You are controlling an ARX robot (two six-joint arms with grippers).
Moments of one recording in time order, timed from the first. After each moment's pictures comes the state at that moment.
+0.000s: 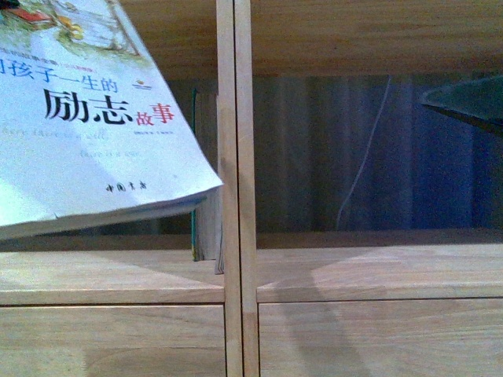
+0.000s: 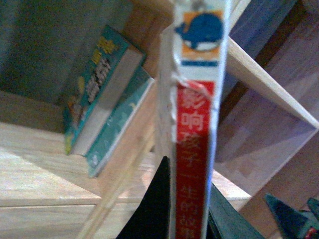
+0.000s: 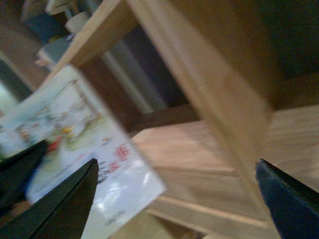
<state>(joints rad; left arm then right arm) -0.15 0.93 0.86 0.28 0.37 -0.55 0.32 0.98 0.82 0.33 -0.20 0.56</state>
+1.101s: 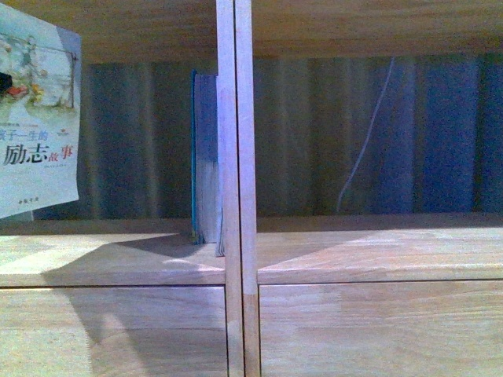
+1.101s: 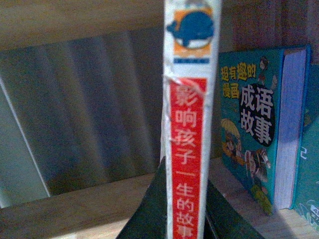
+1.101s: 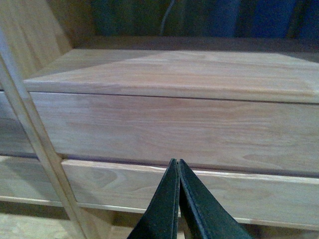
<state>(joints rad) 0.12 1.47 1.08 0.65 0.39 0.11 0.03 0.76 0.23 0.51 0.01 0.01</state>
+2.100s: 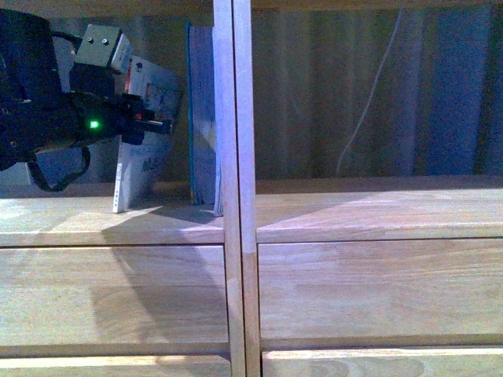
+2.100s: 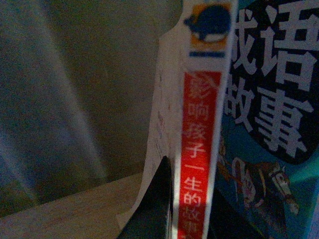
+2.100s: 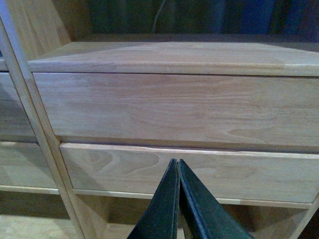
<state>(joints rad) -0.11 2.05 1.63 0.57 0.26 0.19 0.00 0.35 0.01 0.35 0.00 0.01</state>
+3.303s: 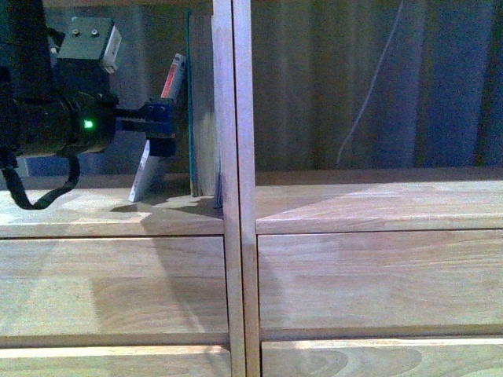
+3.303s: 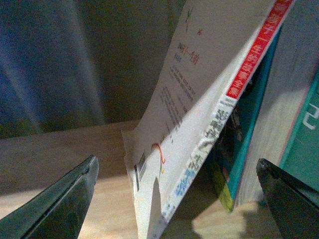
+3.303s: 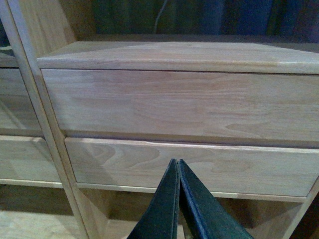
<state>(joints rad) -0.19 1.84 1.33 0.53 0.04 0.10 0.00 0.01 0.01 0.00 0.00 0.01</state>
